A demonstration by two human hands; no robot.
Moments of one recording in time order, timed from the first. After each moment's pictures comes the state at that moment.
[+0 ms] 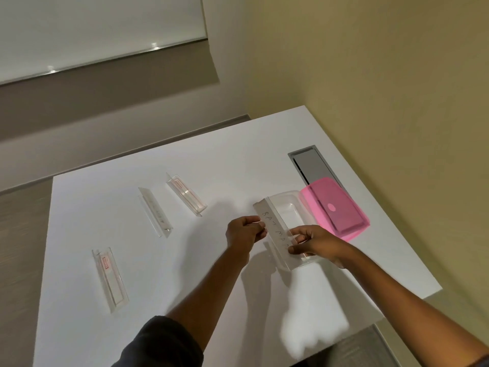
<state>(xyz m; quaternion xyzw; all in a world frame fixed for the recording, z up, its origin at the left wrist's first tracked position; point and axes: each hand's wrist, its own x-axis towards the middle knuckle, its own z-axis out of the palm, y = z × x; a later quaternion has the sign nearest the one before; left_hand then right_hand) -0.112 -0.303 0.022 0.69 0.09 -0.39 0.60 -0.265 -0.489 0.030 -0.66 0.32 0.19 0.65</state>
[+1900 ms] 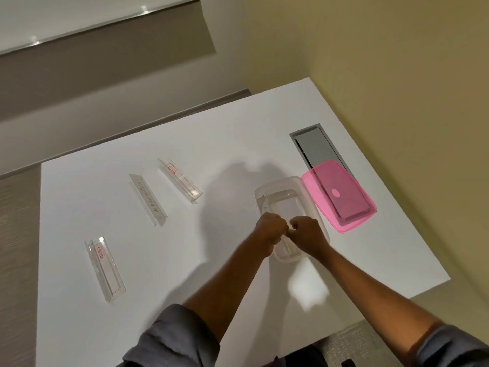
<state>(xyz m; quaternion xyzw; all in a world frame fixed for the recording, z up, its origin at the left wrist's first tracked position) -0.141 -0.372 0.026 0.74 0.03 -0.54 0.41 -0.239 -0.468 -0.030 -0.86 0.36 0.10 0.34</state>
